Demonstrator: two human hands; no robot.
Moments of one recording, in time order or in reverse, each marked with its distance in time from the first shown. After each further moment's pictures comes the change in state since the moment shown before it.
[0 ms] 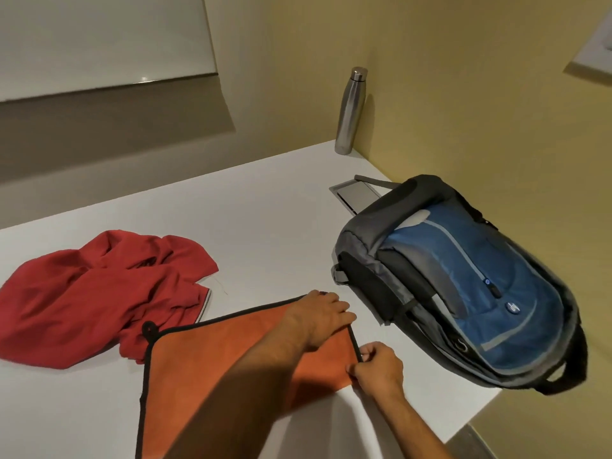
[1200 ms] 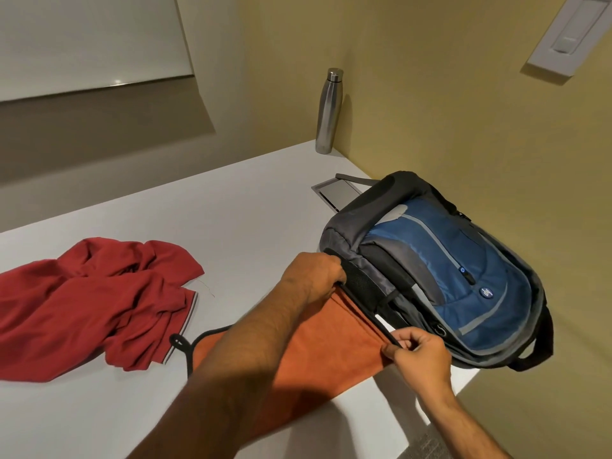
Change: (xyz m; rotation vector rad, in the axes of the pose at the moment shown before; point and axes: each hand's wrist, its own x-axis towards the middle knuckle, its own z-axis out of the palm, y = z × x) left_hand 0.001 -0.015 -0.082 -0.203 0.290 -0.105; right_hand -0.038 0.003 -0.096 0.278 0.171 -0.176
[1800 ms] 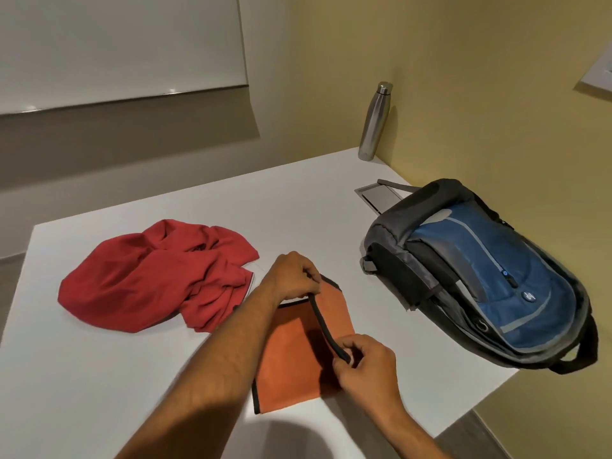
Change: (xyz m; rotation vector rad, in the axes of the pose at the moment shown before) left_hand -0.138 -0.058 -0.010 -0.857 0.092 -0.617; right_hand -0.120 -0.041 0.103 -0.140 -0.284 -0.335
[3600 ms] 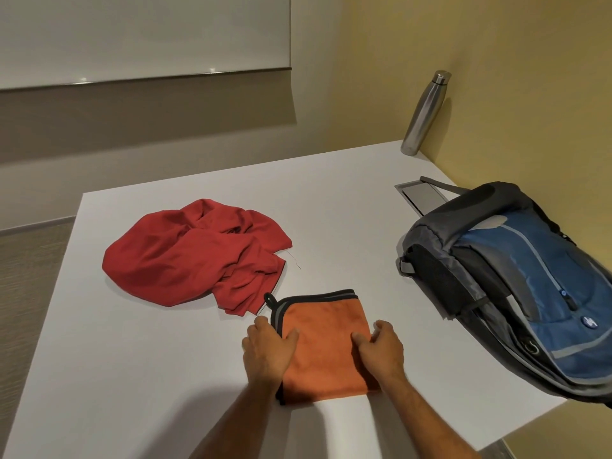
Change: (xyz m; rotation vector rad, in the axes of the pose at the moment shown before) left_hand -0.089 -0.132 0.072 0.020 0.460 -0.632; right_hand 0.077 0.065 0.070 -0.154 -0.034 0.312
